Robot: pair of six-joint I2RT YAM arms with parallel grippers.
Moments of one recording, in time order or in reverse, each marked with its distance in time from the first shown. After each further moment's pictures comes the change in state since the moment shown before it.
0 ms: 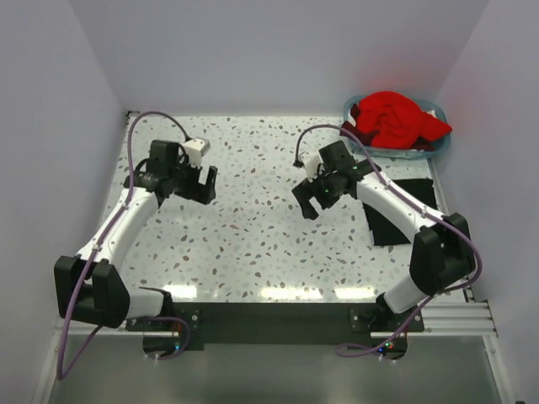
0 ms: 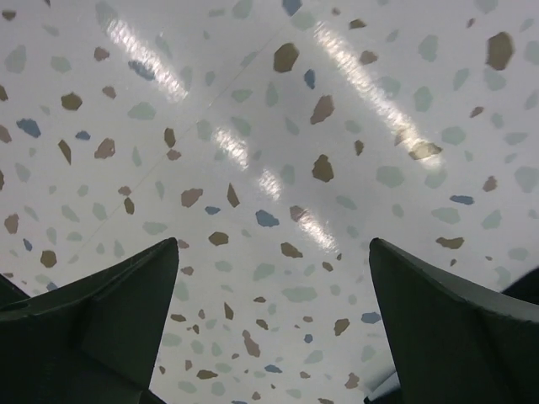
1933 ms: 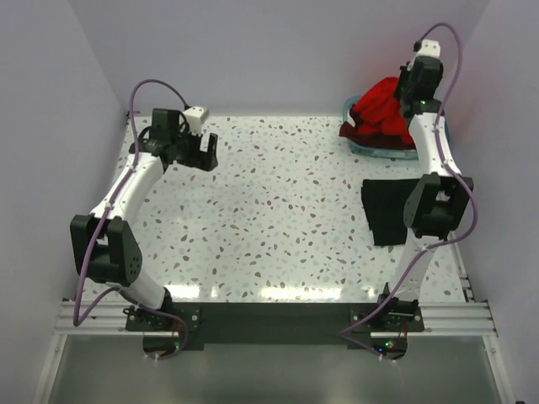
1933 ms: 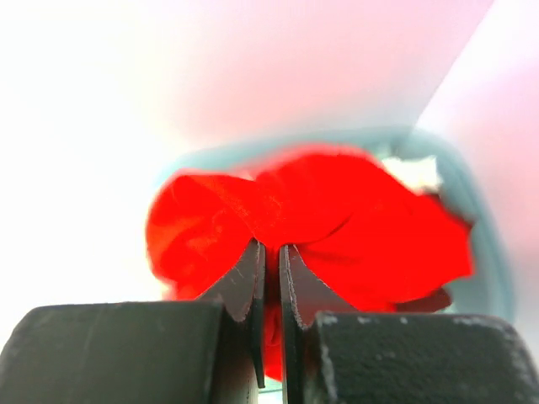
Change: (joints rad) left arm 0.041 0.299 0.355 0.029 0.016 -0.020; right arm -0.566 0.506 0.811 0.465 0.388 0.306
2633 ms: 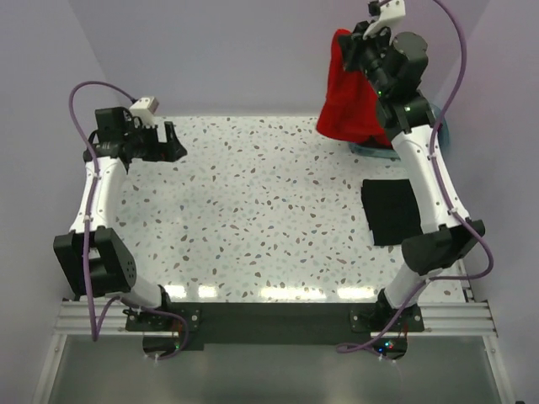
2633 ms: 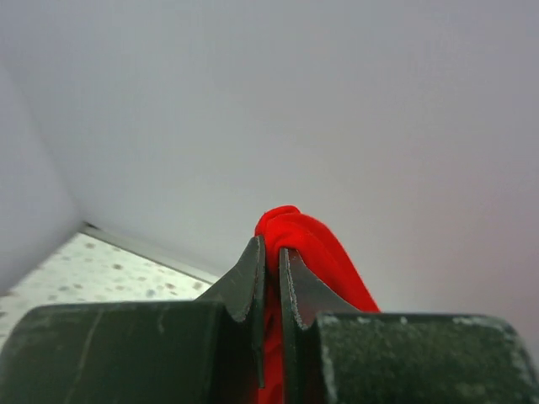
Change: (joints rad) left arm 0.297 -0.084 -0.012 0.003 0.286 -0.040; right arm 0.338 -0.362 0.031 0.070 -0.233 -0.029
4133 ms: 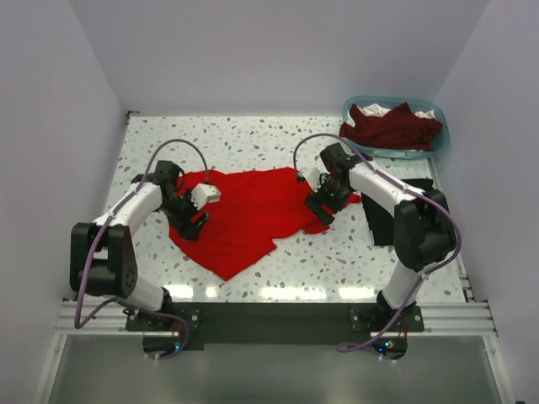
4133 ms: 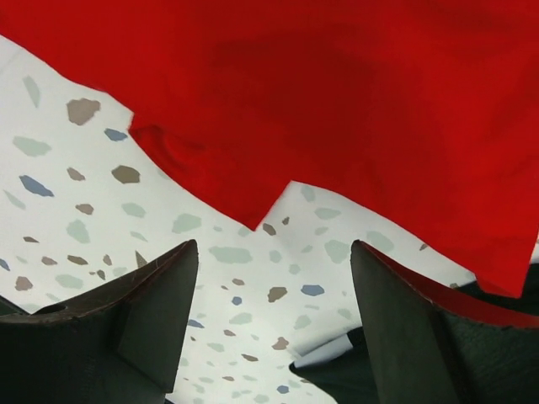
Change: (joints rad) left arm -0.207 -0.022 -0.408 -0.344 -0.124 0.778; right arm 0.158 0.049 -0.763 -0.708 -0.098 -0.563
